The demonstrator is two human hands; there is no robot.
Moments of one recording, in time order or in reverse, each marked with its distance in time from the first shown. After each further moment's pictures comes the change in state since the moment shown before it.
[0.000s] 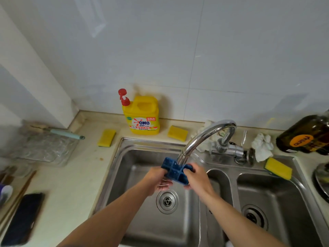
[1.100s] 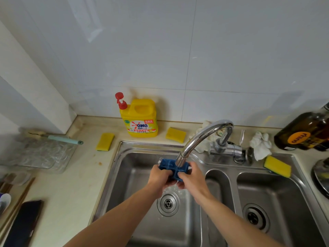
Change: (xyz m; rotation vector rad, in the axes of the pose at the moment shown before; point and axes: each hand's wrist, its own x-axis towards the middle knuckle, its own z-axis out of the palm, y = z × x) left_hand -0.003 0.004 0.021 -0.265 0.142 0.158; right_hand 0.001 0.002 0.014 0.156 0.043 -0.011
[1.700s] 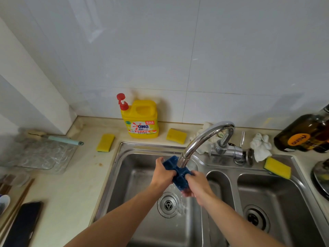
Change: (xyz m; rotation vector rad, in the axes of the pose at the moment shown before) left_hand -0.009 0.013 0.004 0.315 -0.036 0.148; right_hand 0.003 0.004 -0.003 0.016 -0.007 0.214
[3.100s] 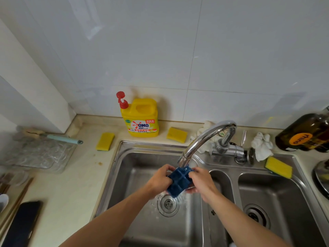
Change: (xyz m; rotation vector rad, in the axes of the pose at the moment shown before) left_hand 0.002 -0.013 -0.022 0.195 -0.320 0.015; right_hand 0.006 -0.007 -0.013 0.014 -0.020 -0.017
